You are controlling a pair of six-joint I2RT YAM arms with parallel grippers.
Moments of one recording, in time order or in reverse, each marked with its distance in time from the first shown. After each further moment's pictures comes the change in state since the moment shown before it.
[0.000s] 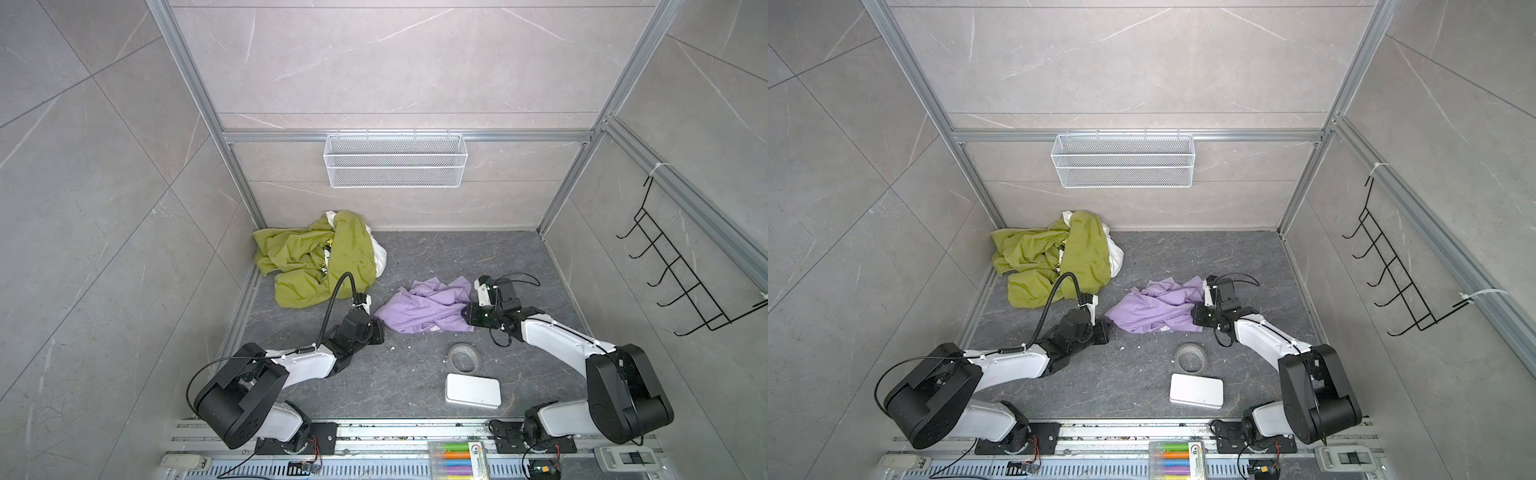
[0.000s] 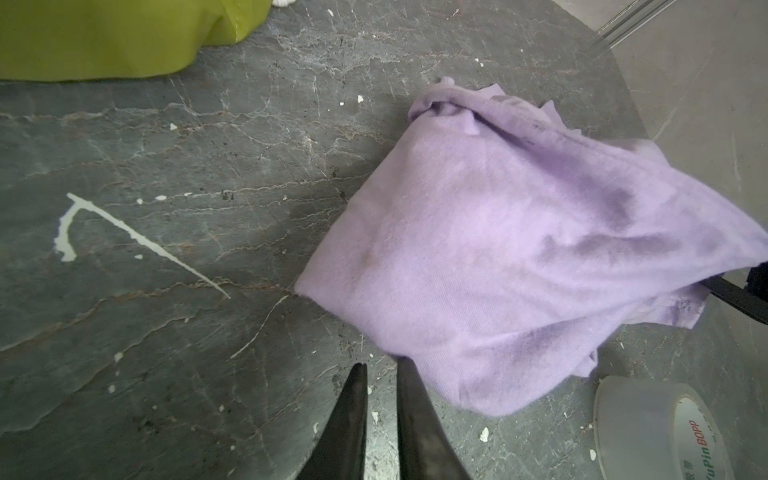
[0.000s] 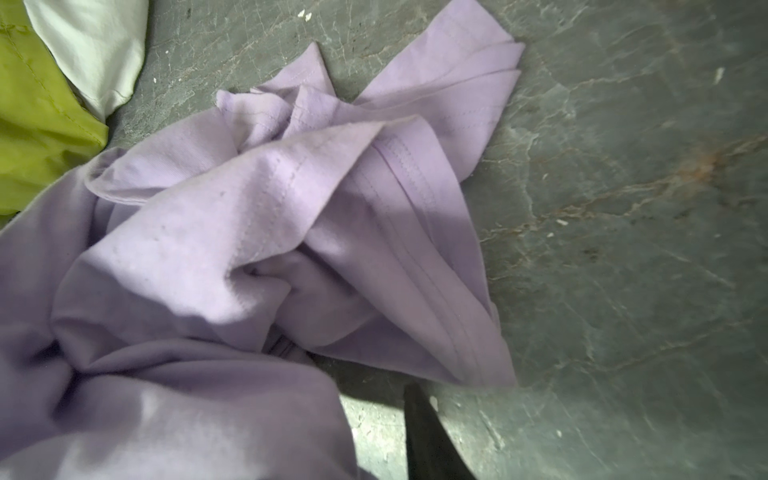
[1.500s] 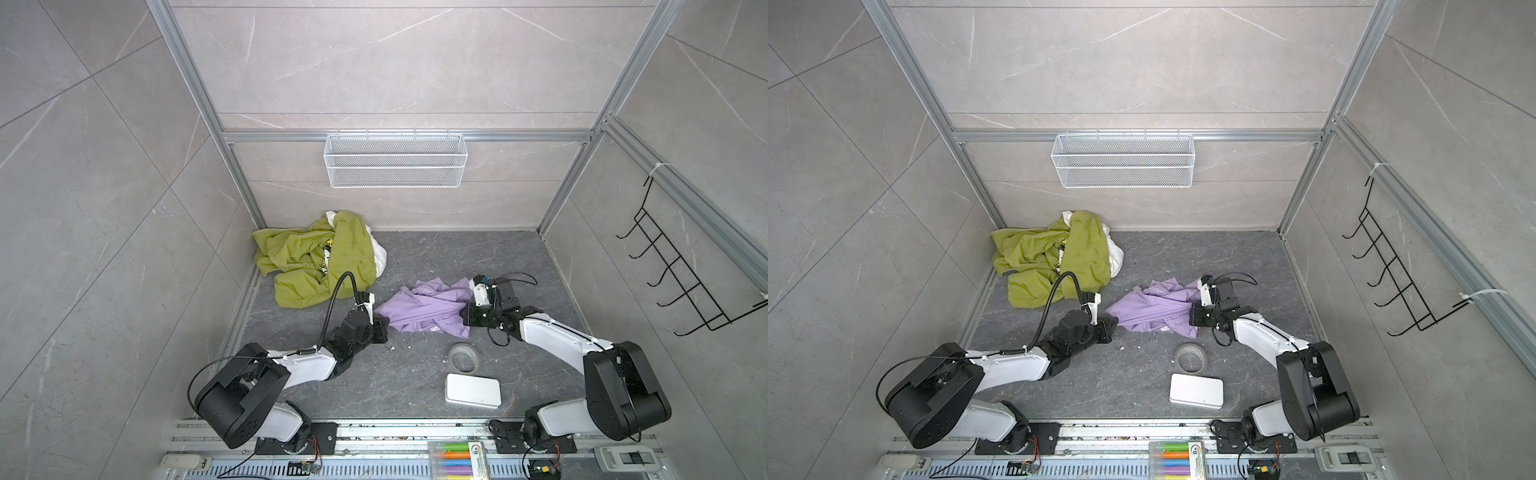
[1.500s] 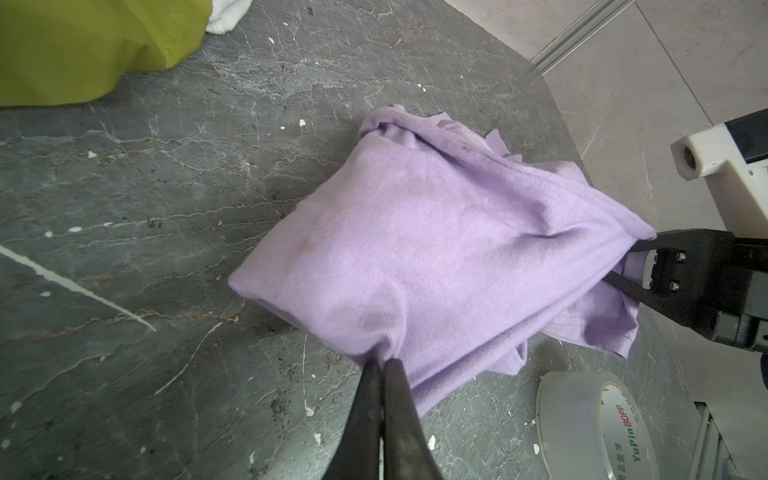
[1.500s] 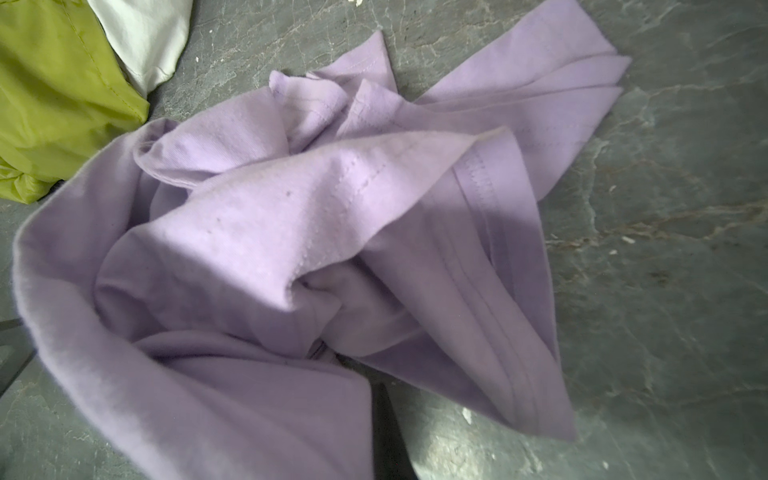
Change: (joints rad) left arm -0.013 0.023 -0.025 0.144 0.058 -0.029; right arm 0.000 0.031 0.001 0.044 -0.083 -0.043
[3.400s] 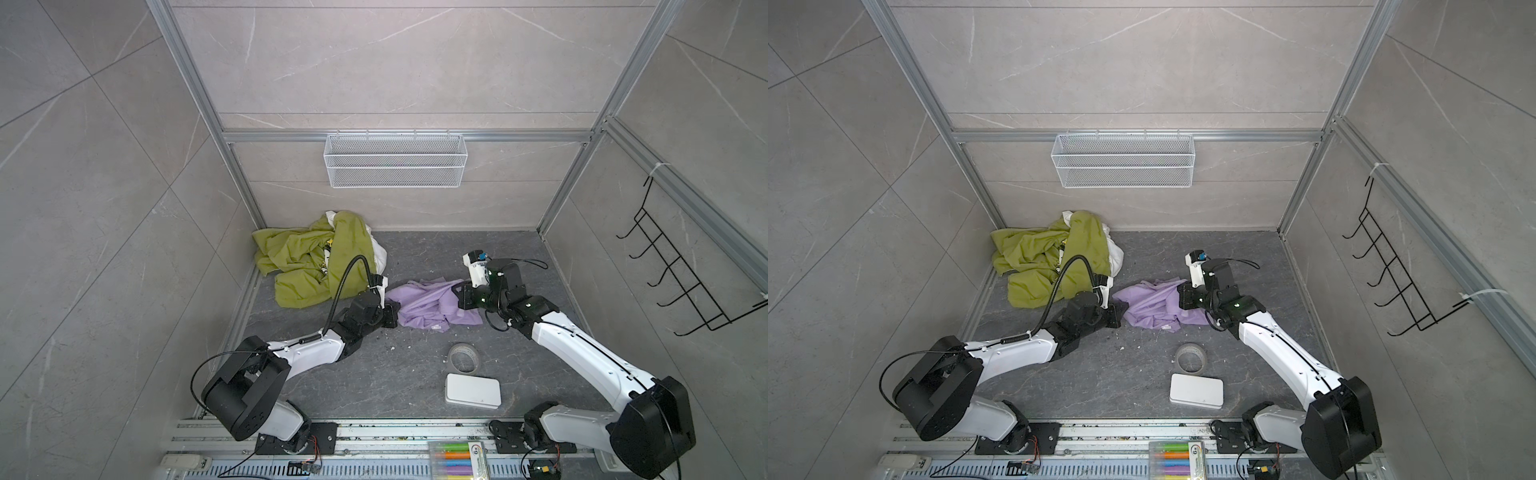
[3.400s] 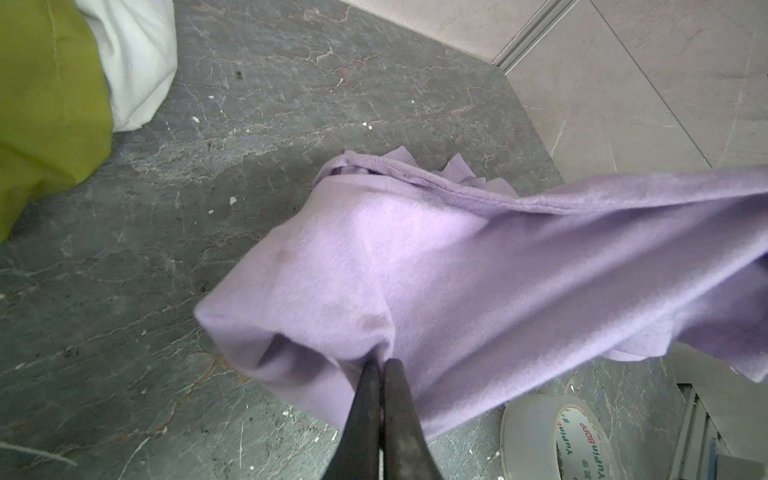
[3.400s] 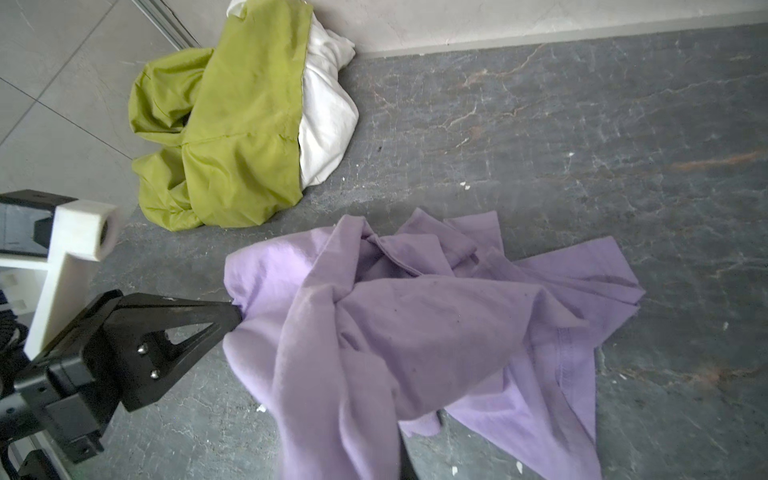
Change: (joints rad) left arm -0.007 0.040 0.211 -0.145 0.047 0.090; right arm 0.141 -0.180 0.203 -0.134 0.067 -0.051
